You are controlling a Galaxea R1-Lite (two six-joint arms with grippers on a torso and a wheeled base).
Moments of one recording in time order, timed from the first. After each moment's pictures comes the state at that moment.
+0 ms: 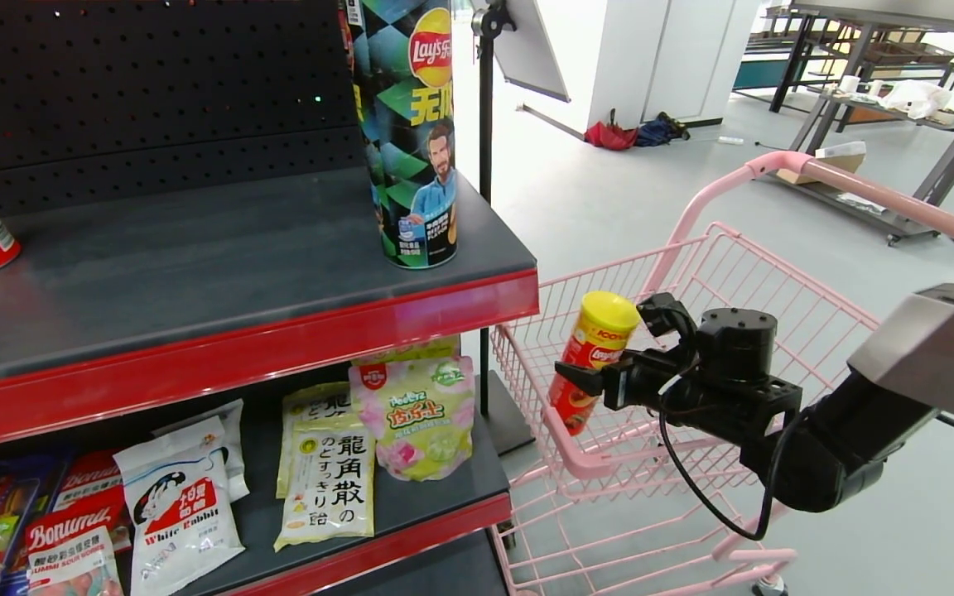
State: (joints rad) left arm 0.00 0.00 0.00 0.00 0.05 0.01; right arm 0.35 2.15 -0.73 -1.15 0.27 0.12
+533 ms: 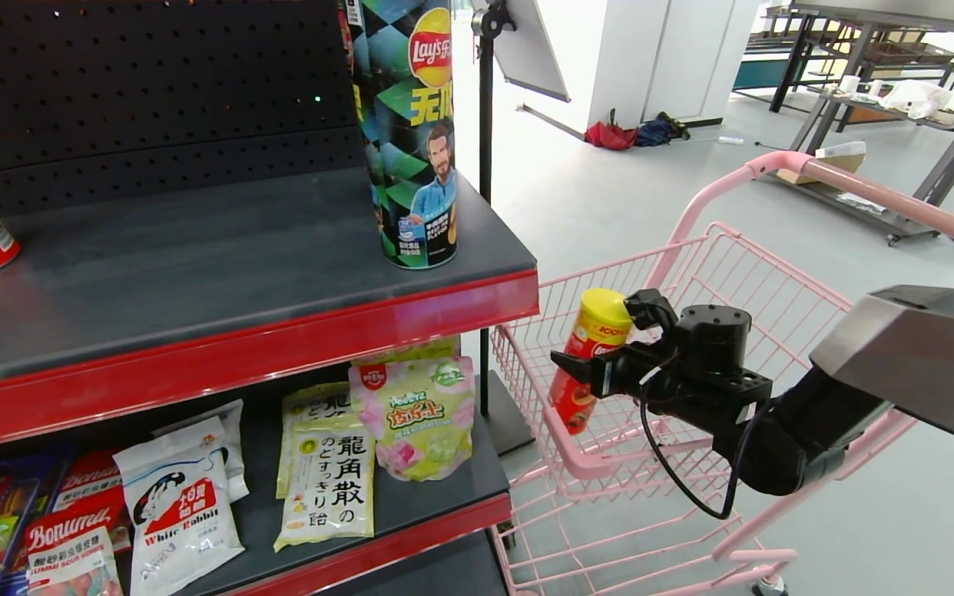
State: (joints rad) left arm 0.00 0.00 0.00 0.00 0.05 0.01; right arm 0.35 2.23 -0.82 -1.16 0.22 0.13
